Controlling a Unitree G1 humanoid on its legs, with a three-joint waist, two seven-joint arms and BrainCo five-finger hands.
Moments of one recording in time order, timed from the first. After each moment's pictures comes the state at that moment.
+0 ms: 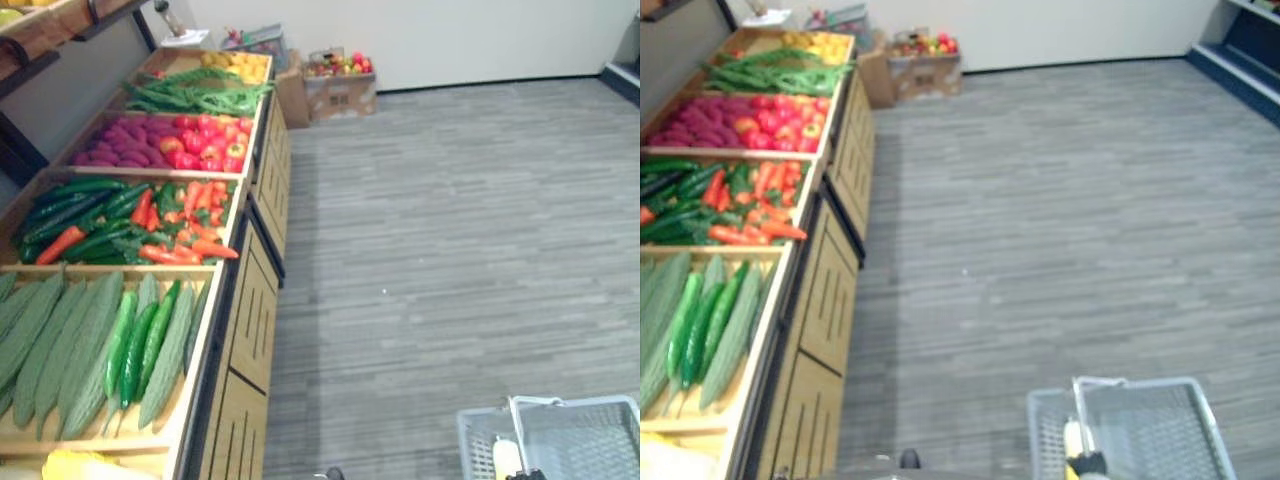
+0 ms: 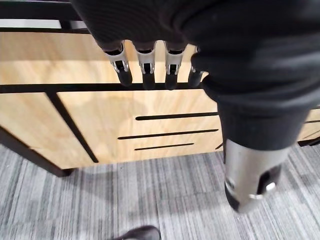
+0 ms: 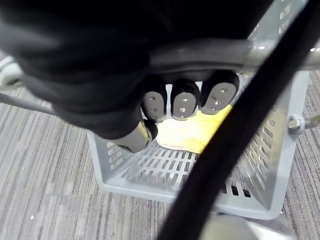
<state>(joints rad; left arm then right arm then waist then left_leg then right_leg) 0.15 0.05 0.25 1.10 0.36 0.01 0.39 0.08 -0.18 -0.25 1.17 -0.24 -0.11 -0.21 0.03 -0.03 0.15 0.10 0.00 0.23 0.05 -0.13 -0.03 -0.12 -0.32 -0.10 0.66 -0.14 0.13</state>
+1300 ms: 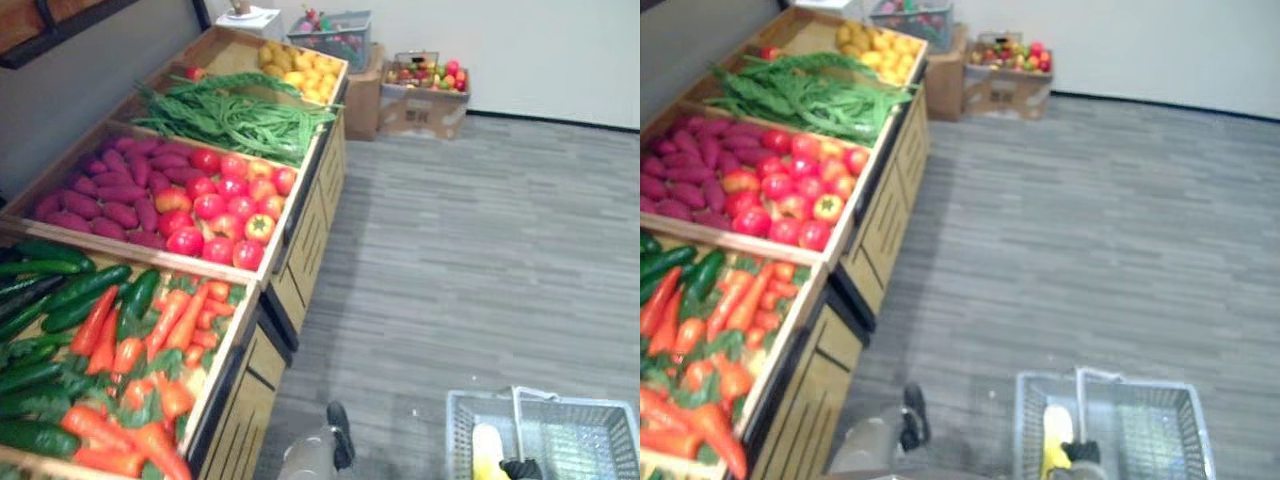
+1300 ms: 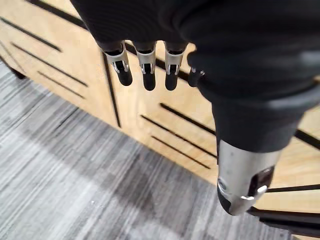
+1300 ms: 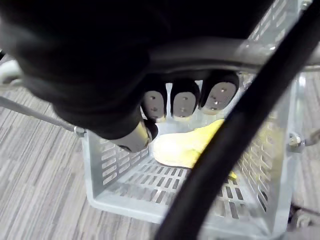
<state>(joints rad) 0.18 -0.02 0.54 1.07 0.25 0.02 0.36 0.03 -0.10 -0.34 1.12 -0.23 -0.09 -0.21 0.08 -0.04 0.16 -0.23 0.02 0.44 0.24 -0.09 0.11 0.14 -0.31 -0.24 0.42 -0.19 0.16</state>
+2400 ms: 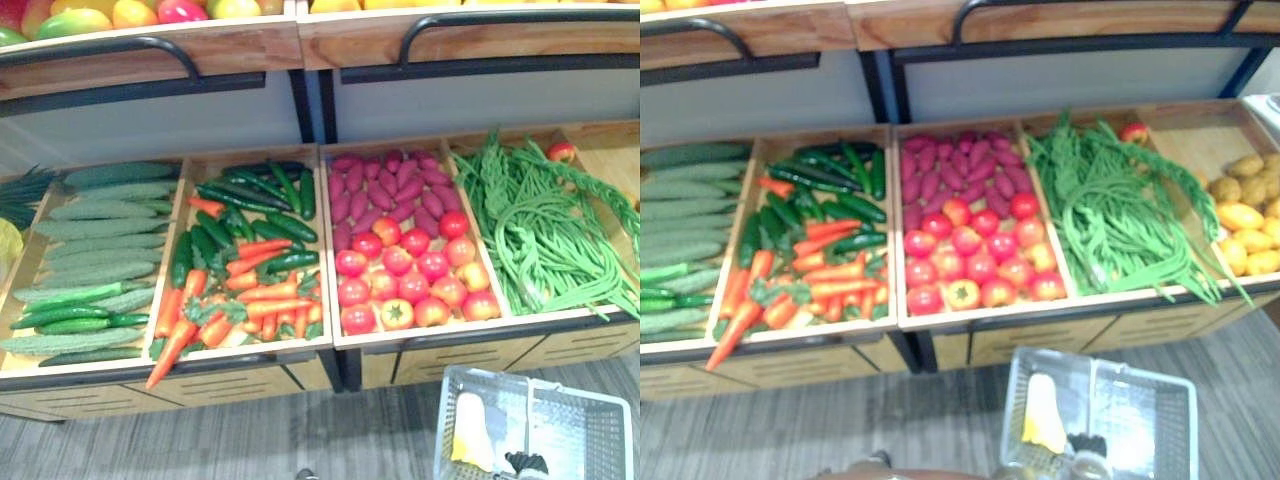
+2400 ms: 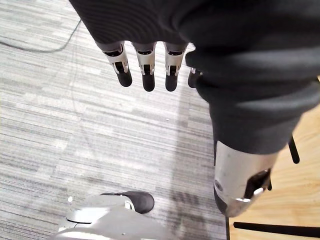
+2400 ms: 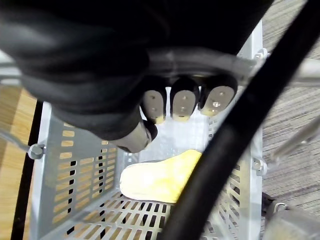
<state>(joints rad) 0.13 0.00 0.42 1.08 0.14 0.07 0.46 -0.01 -0.13 -0.48 1.18 -0.20 -0.07 -0.23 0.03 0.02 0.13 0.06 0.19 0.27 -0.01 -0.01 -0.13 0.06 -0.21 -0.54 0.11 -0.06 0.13</state>
